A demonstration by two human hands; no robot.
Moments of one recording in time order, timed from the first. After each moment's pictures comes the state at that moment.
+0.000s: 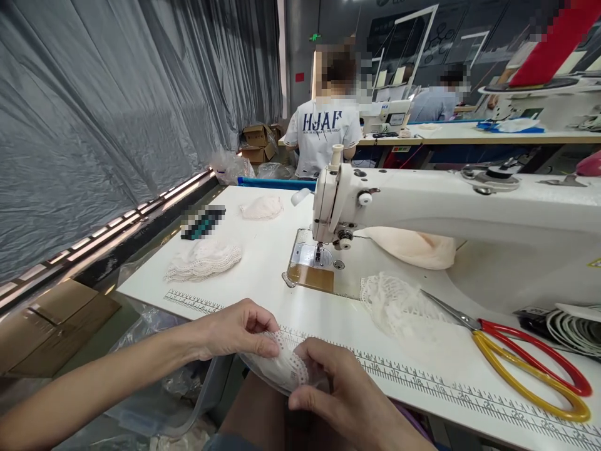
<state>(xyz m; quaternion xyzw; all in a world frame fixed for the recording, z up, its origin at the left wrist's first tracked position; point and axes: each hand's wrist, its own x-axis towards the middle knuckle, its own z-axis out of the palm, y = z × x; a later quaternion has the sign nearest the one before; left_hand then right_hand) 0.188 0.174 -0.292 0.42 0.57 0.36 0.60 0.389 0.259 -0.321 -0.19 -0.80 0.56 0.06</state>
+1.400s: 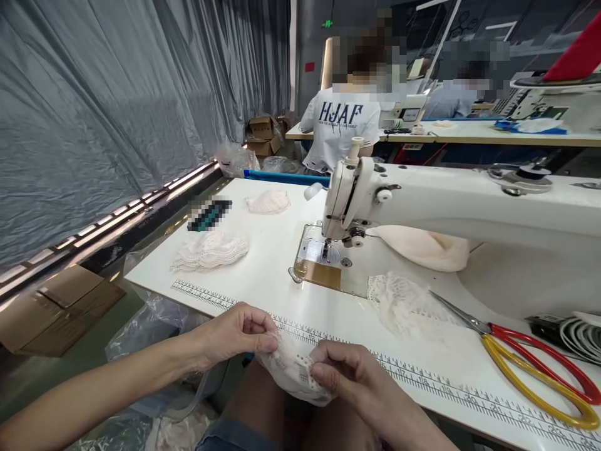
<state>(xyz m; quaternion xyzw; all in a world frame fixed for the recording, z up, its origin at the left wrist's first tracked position) 0.192 0.152 -0.301 0.34 0.58 0.44 0.60 0.392 0.266 -0.328 -0.18 -0.70 0.69 0.04</state>
